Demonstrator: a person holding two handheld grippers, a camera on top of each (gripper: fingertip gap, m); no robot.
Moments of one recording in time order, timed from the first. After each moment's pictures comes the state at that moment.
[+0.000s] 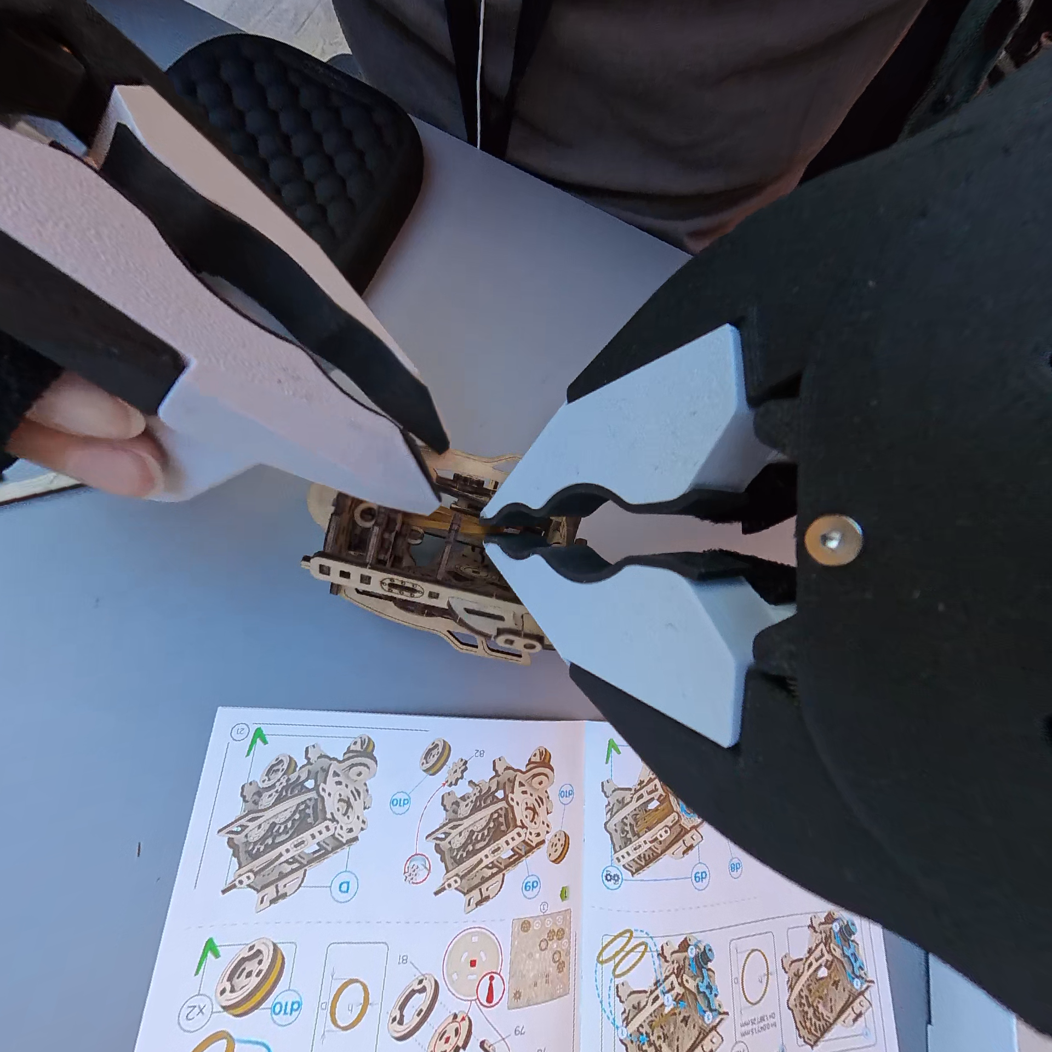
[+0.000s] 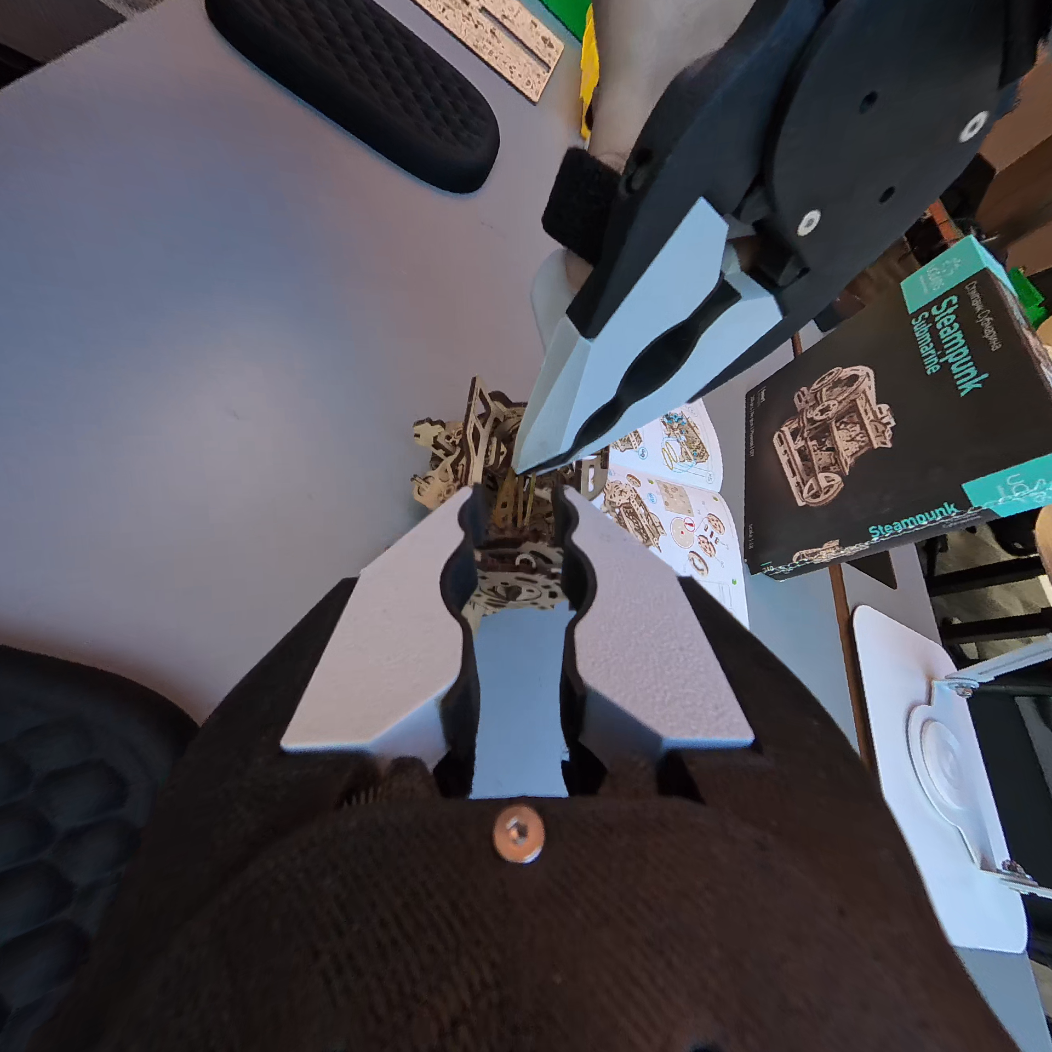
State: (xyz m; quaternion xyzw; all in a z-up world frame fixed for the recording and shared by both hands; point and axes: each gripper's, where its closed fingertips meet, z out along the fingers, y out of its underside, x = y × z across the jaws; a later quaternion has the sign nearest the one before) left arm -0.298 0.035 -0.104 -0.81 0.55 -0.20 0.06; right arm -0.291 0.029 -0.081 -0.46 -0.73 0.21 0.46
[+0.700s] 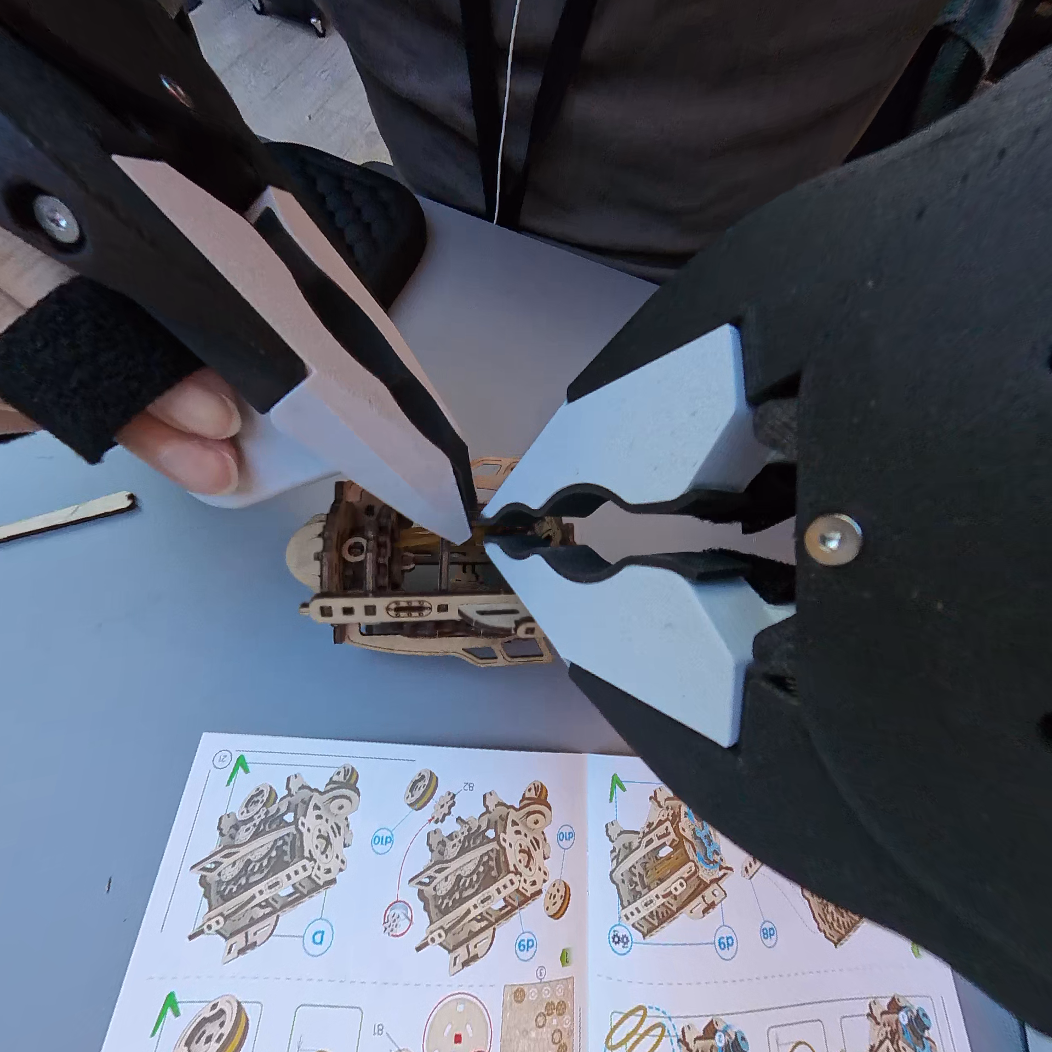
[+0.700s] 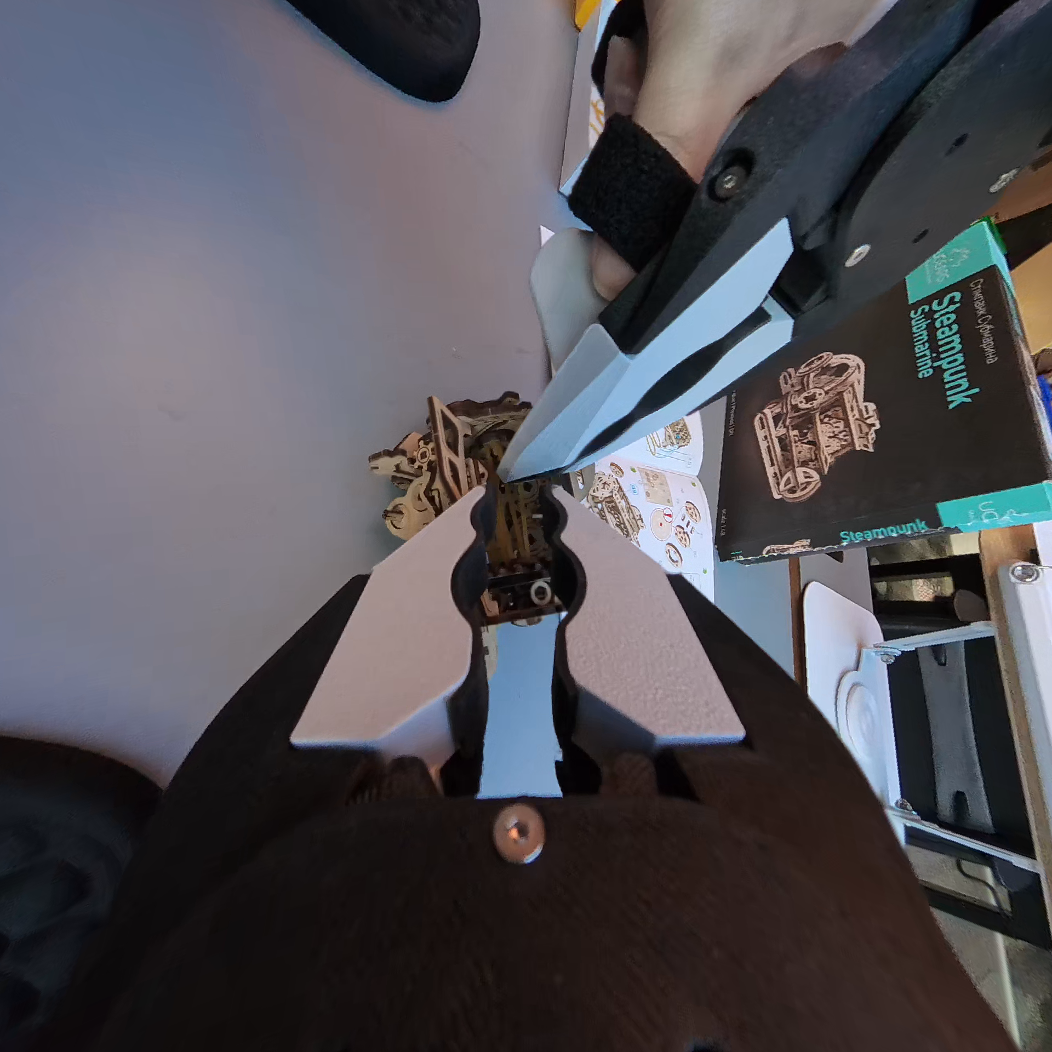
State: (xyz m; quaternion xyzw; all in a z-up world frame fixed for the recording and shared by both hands) left arm -0.304 0.030 -0.101 -0.80 0.53 -0.27 0.05; right arm -0.311 0.033 -0.090 -0.47 -0.75 0.11 0.45
